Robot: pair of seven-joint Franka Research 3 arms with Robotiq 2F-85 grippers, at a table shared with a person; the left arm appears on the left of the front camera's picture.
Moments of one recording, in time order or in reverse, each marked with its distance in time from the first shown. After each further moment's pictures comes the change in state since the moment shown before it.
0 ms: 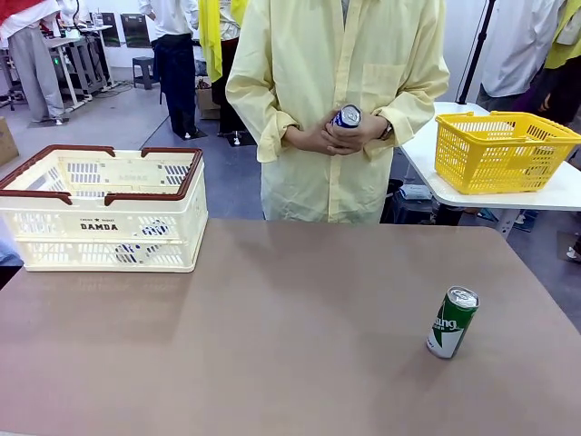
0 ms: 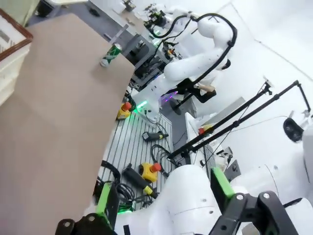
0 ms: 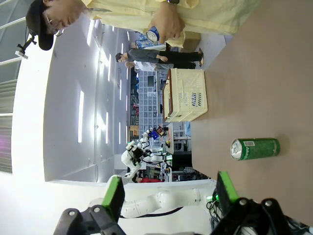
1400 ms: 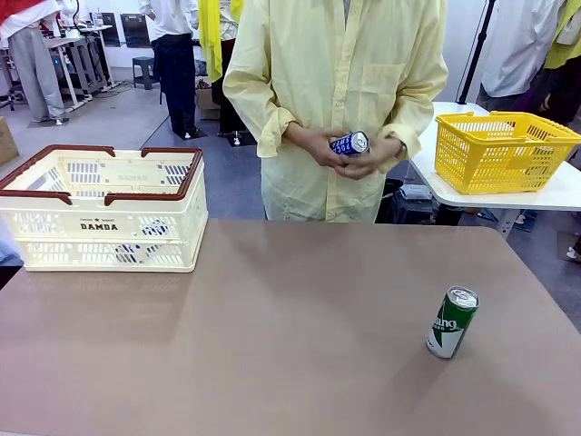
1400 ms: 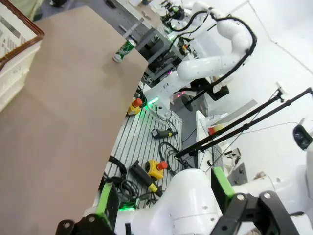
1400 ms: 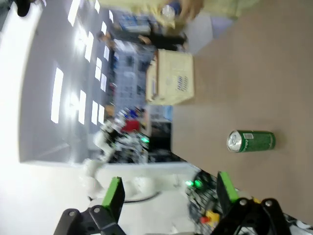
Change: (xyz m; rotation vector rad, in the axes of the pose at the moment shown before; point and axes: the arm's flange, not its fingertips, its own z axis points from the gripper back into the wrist) left arm 0.022 -0.017 -0.004 0.081 0.029 0.039; right arm -0.003 0.053 -0.048 -0.155 0.140 0.124
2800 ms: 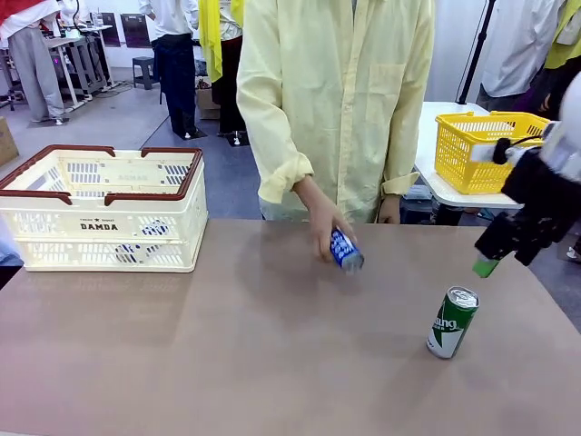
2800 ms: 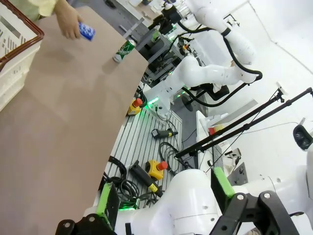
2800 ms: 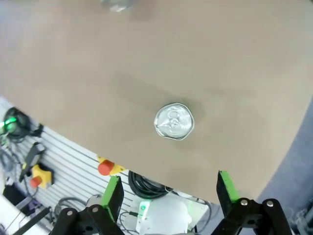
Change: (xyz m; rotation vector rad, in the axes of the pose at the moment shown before) left arm 0.000 0.000 0.000 0.000 -0.001 0.000; right arm -0.059 0.081 -0.262 -1.074 0.453 0.520
